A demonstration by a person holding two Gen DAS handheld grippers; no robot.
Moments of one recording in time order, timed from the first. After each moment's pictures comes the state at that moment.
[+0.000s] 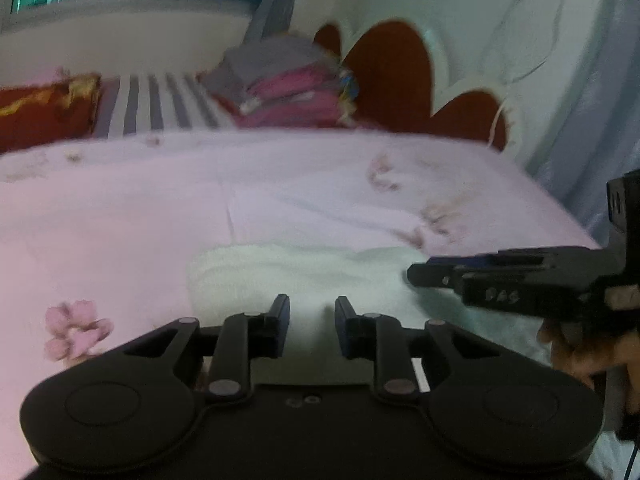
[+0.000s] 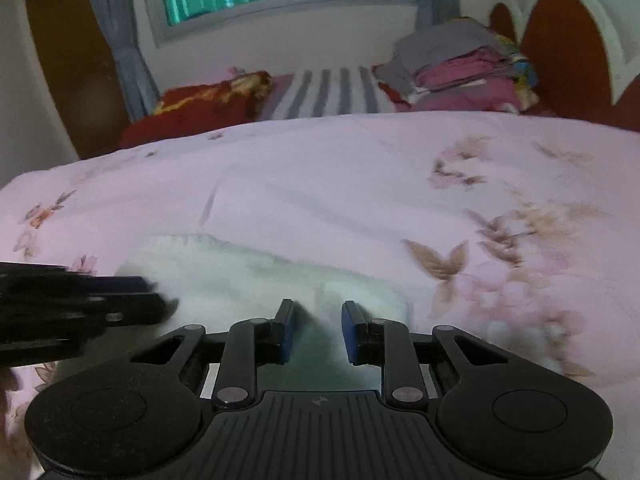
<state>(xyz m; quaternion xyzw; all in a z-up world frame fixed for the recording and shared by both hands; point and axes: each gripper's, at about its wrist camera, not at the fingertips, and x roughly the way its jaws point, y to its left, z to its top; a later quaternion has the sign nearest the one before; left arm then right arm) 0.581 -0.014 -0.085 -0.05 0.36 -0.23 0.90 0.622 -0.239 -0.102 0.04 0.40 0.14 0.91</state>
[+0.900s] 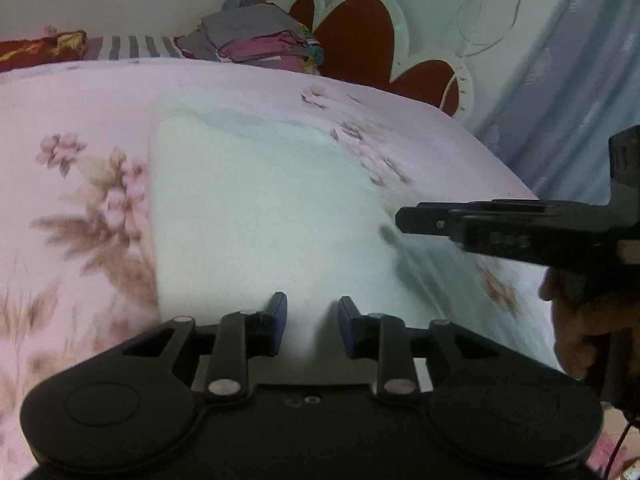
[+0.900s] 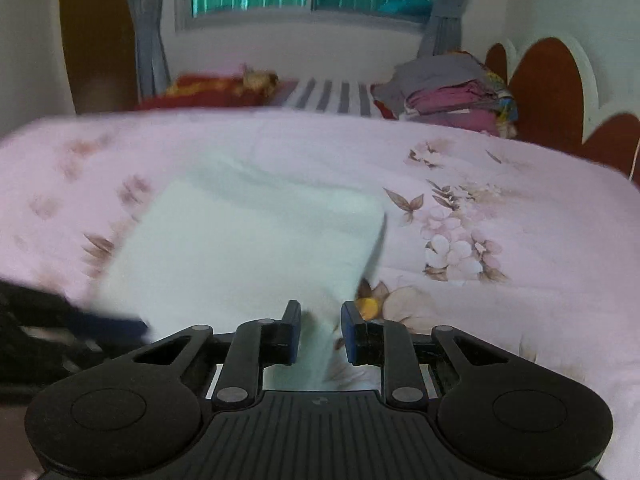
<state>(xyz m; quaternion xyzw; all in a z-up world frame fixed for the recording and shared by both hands) 0.445 -0.024 -0.109 -0.09 0.41 -0.27 0.87 0.472 -0.236 -0.072 -0.01 0.38 0.14 0.92</state>
